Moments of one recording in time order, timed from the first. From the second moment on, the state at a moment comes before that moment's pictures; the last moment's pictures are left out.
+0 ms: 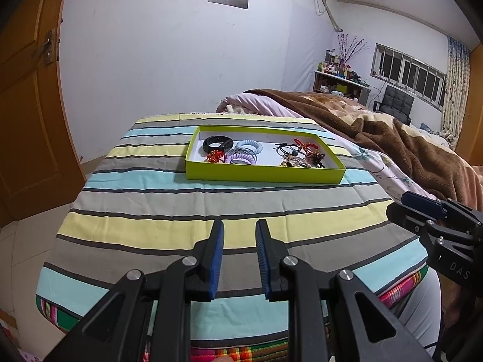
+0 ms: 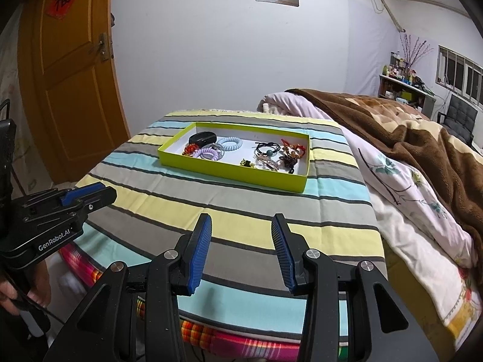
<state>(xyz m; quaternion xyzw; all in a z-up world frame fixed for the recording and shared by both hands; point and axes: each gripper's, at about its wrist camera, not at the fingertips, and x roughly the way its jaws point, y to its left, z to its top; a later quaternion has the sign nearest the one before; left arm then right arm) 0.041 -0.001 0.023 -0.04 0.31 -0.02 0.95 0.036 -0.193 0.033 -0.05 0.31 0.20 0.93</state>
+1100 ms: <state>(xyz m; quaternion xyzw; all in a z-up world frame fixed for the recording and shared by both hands) 0.038 0.000 0.029 -0.04 0.30 -0.01 0.95 0.038 -0.190 0.034 -0.05 0.31 0.20 0.93</state>
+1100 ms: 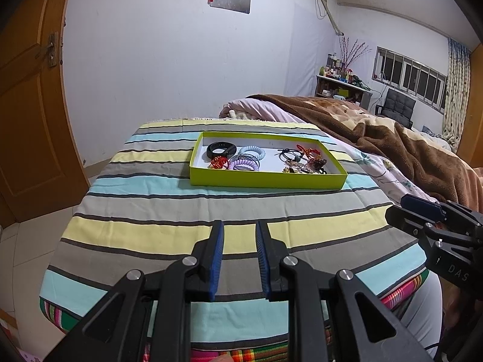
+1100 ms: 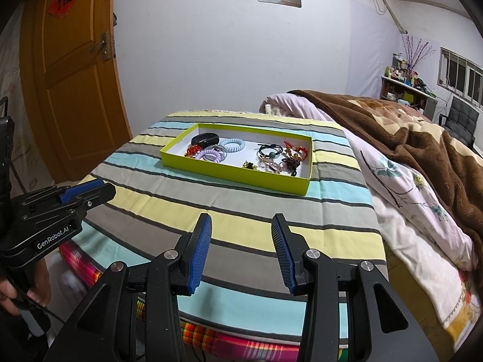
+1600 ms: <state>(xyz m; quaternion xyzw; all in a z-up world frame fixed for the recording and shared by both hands) 0.039 0.000 0.029 -0.04 0.30 -0.01 0.95 0.038 -0.190 0.034 -0.05 0.31 0.20 0.93</state>
